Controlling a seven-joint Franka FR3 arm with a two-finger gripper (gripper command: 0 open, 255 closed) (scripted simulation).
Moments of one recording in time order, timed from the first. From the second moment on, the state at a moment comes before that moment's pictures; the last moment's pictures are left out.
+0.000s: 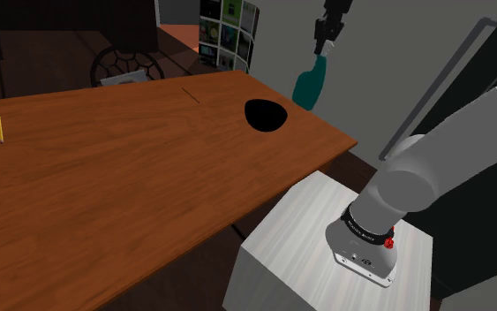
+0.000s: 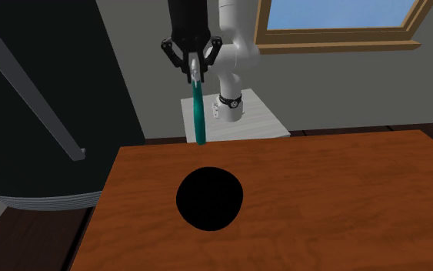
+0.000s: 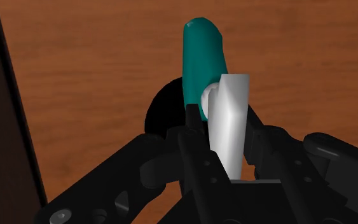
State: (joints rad) arm -0.09 -0.31 -0.41 -1.92 -0.10 1.61 -0.28
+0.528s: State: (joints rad) arm -0.07 0.04 -0.44 -1.45 0.04 1.46 -0.30
